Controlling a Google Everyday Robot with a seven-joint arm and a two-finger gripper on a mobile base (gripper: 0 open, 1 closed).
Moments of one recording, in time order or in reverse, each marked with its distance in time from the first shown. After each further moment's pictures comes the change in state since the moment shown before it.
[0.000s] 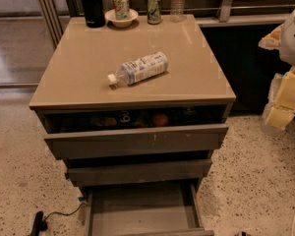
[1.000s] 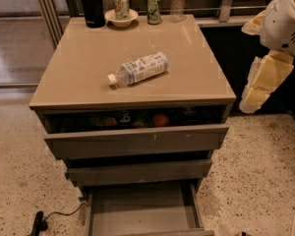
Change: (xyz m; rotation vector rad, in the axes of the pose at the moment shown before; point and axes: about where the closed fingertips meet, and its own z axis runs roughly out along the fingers) arm -0.029 -0.038 0.011 0.049 -0.092 -0.034
